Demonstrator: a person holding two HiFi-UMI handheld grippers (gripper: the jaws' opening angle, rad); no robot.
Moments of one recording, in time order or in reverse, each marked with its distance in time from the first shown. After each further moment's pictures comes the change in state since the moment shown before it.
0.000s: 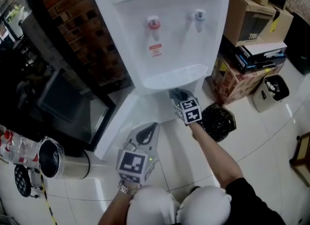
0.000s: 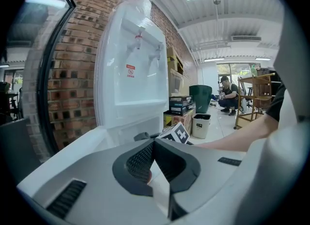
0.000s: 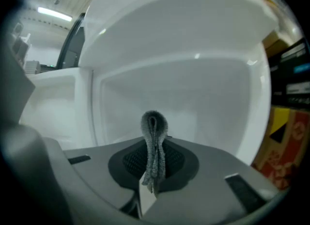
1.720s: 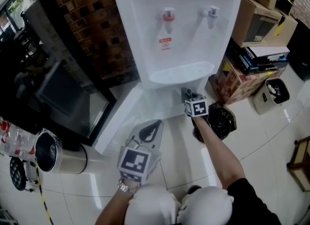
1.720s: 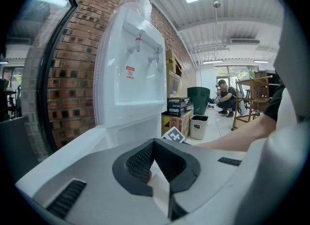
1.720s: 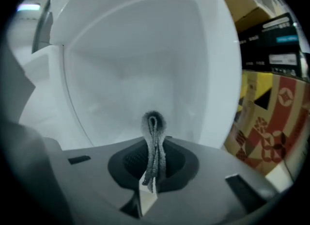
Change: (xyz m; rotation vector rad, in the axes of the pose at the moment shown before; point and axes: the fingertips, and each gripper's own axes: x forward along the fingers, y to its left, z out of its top) left arm -0.008 -0.002 -0.001 -0.017 -0.021 -0.025; right arm 0.004 -0.052 -0.090 0.104 0.325 -0.124
